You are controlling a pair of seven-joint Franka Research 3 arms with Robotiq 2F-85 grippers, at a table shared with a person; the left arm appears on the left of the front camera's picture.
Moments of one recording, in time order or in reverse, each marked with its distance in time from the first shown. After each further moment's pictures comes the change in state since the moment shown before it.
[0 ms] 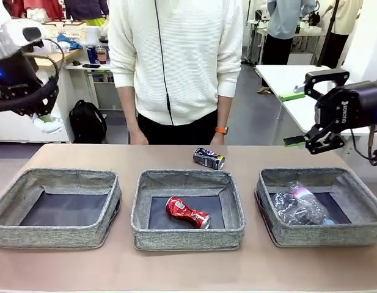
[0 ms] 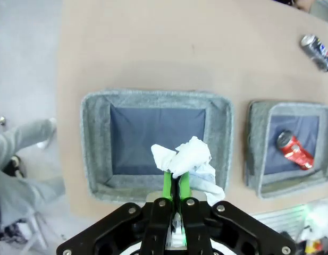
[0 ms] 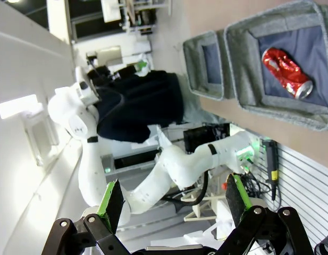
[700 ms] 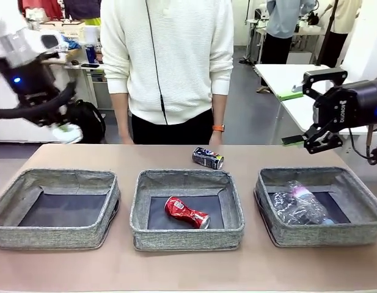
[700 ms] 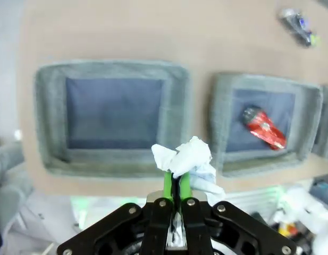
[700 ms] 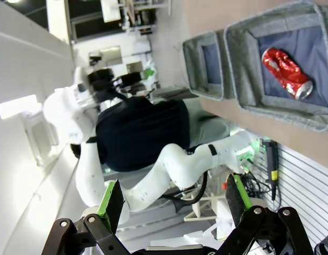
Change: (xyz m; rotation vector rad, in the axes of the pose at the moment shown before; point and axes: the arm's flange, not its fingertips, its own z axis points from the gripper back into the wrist) left arm -0.006 -0.063 0.000 -0.101 0.120 0.059; right arm 0.000 0.000 0.000 -0.001 0.001 -0.001
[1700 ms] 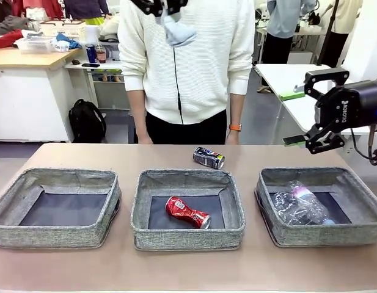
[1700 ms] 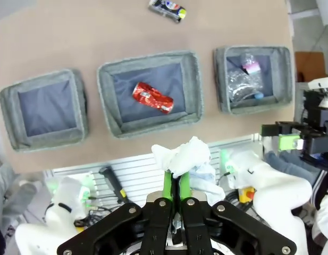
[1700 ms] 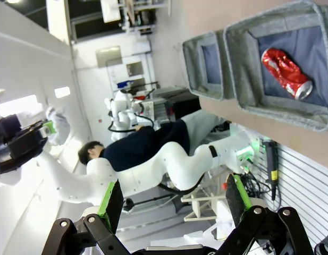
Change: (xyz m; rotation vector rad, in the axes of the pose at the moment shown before) left arm -0.029 -0.254 0.166 -0.060 0.014 -0.161; right arm 0.000 0.000 0.000 0.000 -0.001 0.000
